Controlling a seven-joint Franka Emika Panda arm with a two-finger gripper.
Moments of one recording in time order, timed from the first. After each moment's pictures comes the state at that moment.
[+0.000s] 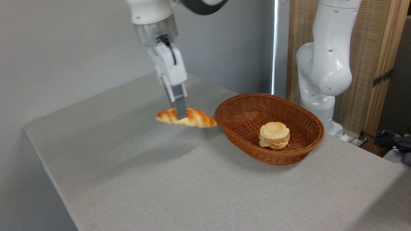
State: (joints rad) arm -0.60 -0.12 0.38 -1.87 0.01 1.68 0.82
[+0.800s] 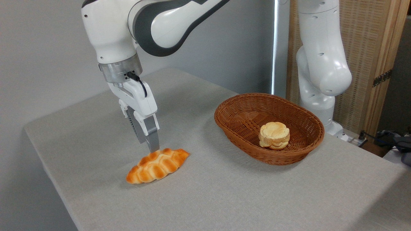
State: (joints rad) arm -0.60 0.15 0.38 -1.75 -0.02 1.86 0.60
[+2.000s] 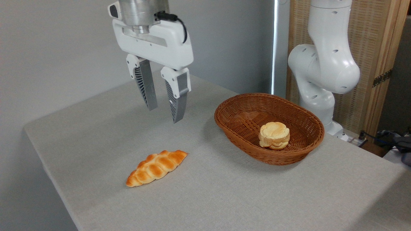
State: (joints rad) arm -0.23 -0.03 0.15 -1.65 -0.02 1.65 0.59
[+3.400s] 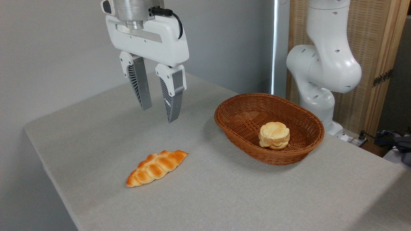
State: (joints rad) arm -0.14 0.00 0.09 -1.58 -0.02 1.63 0.59
